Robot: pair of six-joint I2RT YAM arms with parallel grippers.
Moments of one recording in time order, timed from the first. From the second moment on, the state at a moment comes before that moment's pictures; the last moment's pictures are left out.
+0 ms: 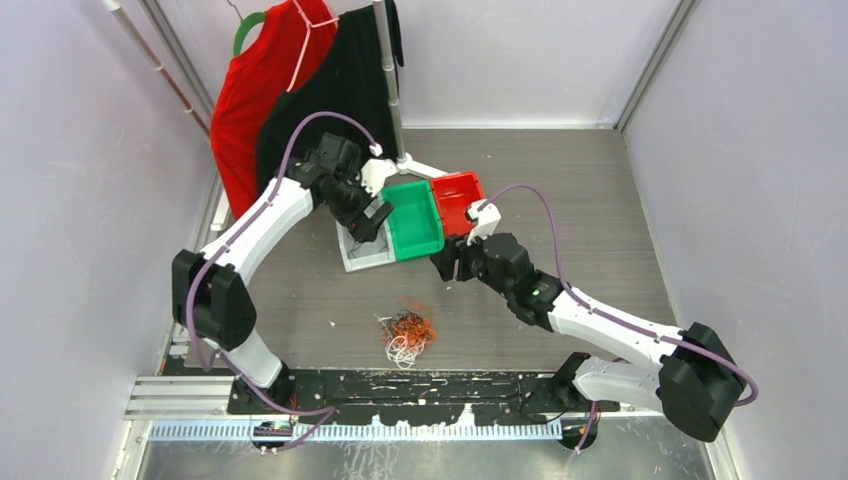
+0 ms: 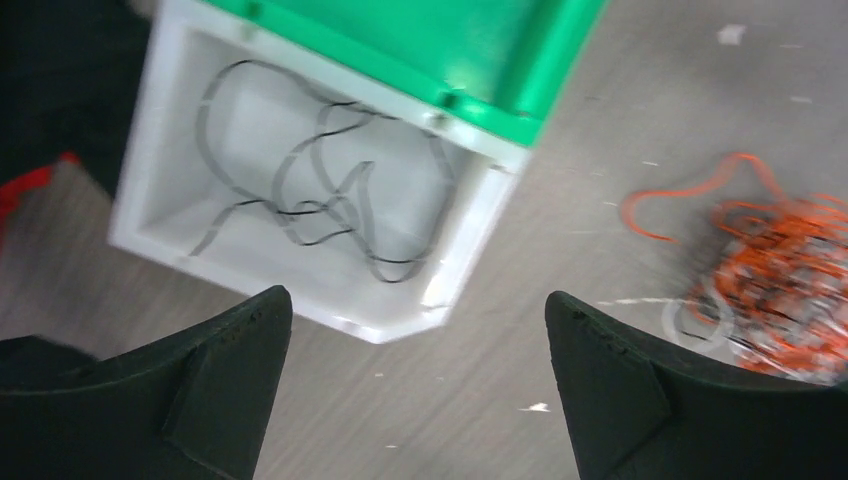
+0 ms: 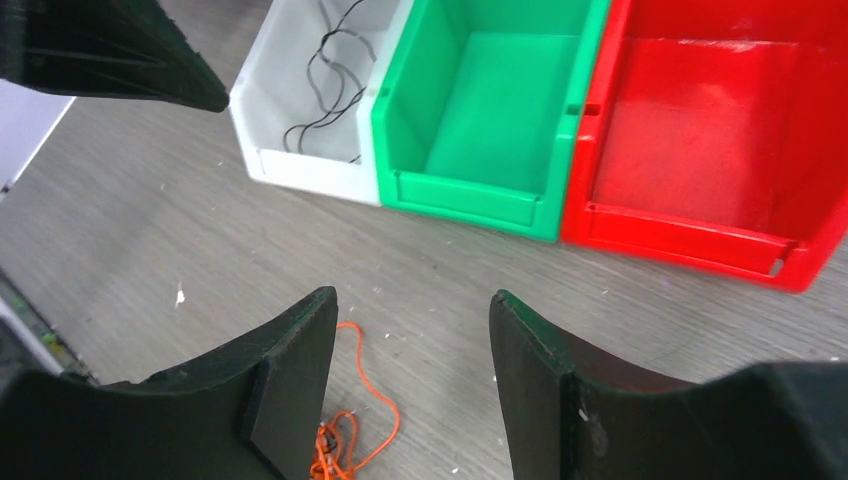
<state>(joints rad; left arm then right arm) -0.42 1.67 1.49 -0.86 0.21 0.45 0.78 1.10 0.59 0.19 0.13 0.37</state>
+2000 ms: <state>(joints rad) -0.68 1.50 1.19 -0.87 0.39 0.54 0.81 0.99 0.42 0.23 0.07 0.45</state>
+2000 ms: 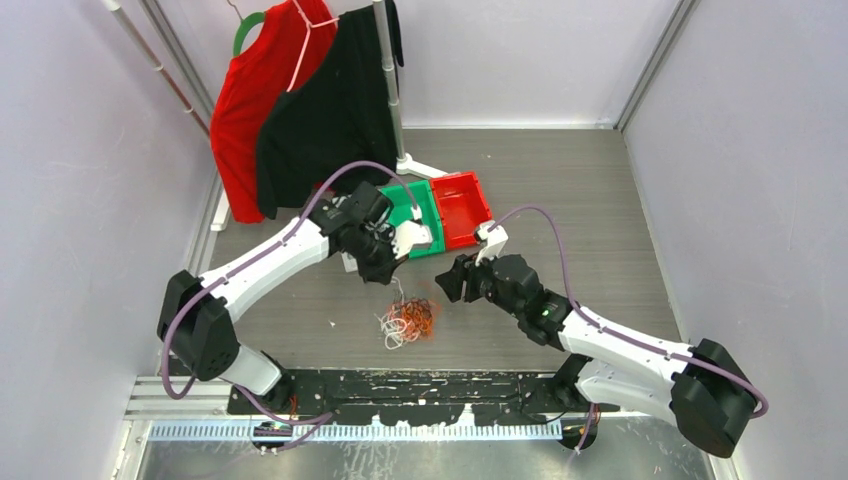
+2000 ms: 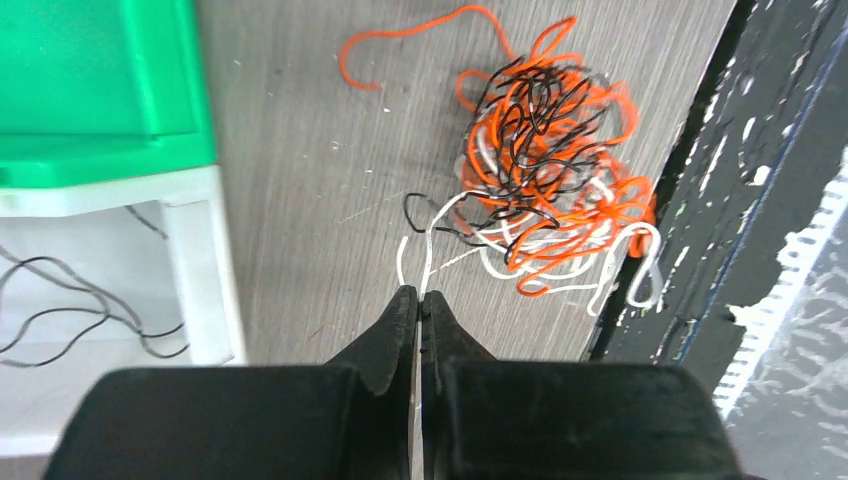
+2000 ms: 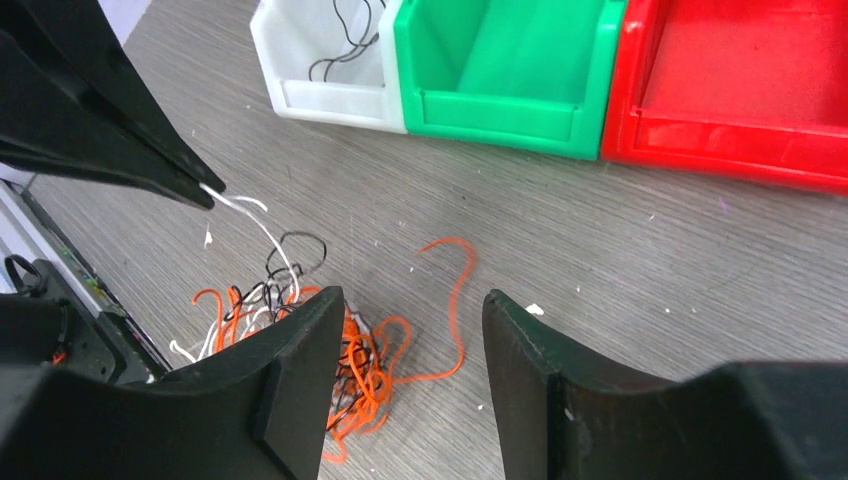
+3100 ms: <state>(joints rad) -0.68 1.45 1.48 -1.13 0.50 0.44 0.99 1.16 0.52 0.49 -0.04 0.33</state>
